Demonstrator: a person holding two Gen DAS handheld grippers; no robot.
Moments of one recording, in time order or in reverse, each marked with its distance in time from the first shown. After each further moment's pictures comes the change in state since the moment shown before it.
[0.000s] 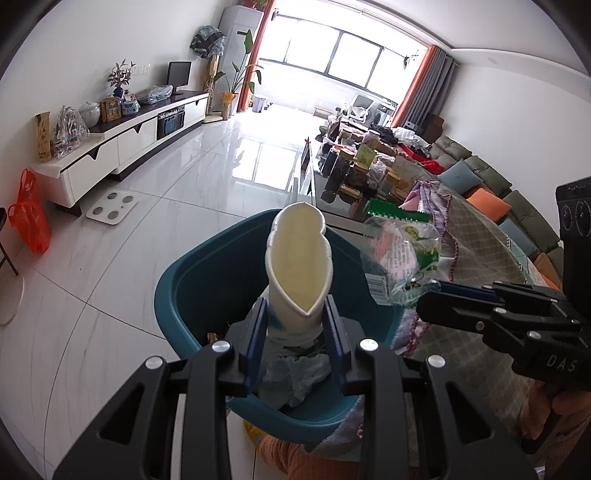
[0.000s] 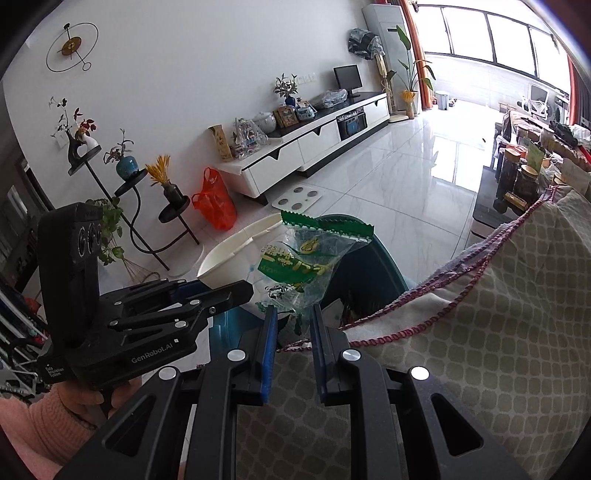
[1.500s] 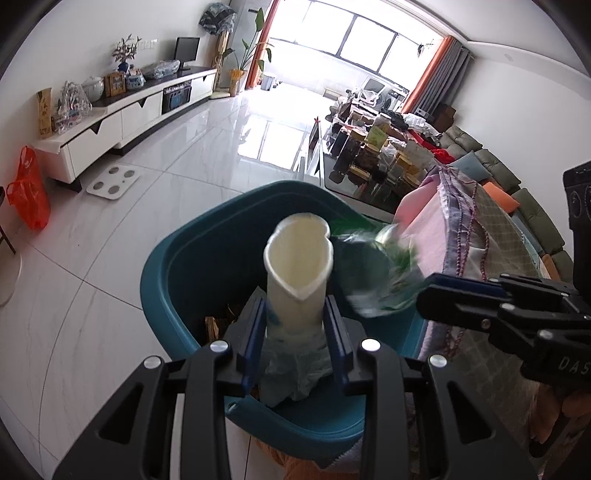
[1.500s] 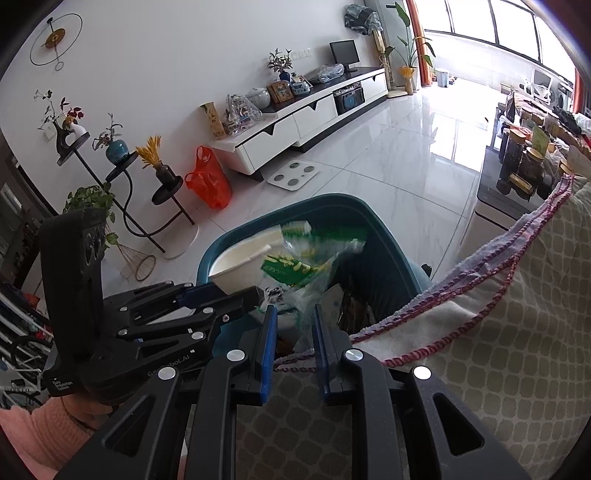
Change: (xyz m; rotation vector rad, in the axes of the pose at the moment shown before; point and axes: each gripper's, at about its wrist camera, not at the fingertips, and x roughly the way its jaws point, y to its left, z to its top) left arm 0.035 0.011 -0.006 -0.055 0.089 0.009; right arm 0.029 -0.005 0.009 0.026 0.100 -0.011
